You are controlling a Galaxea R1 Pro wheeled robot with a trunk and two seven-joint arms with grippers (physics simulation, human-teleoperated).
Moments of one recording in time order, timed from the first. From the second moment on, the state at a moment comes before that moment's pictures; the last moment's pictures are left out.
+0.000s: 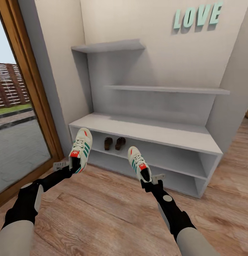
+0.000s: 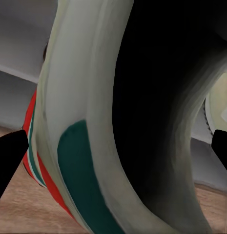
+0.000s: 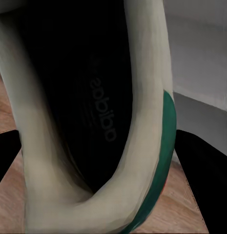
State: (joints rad) left arm -0.63 0.10 0.50 -0.95 -0.07 0.33 -0.84; right arm -0.60 0.12 -0.06 -0.65 0.23 -0.06 0.09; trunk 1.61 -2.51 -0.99
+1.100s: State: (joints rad) left arm -0.63 0.10 0.50 -0.95 -0.07 0.33 -0.84; right arm -0.60 0.12 -0.06 -0.65 0.23 -0.06 0.09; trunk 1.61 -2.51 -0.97
